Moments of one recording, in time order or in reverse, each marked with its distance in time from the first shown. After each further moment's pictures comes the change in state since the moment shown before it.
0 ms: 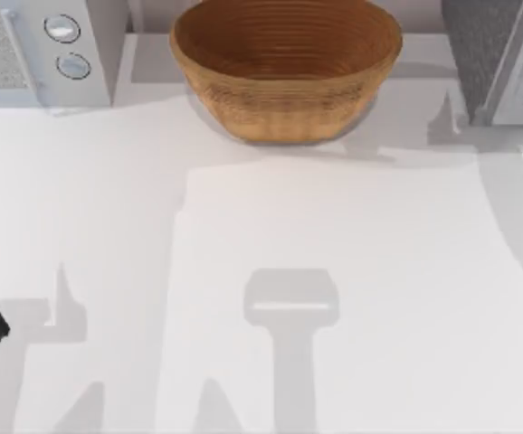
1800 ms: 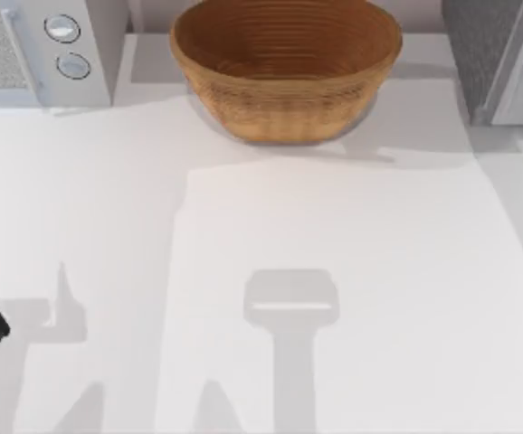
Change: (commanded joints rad) left arm 0.000 0.000 0.000 0.000 0.000 0.000; right arm -0.055 0.445 0.466 0.020 -0.041 0.004
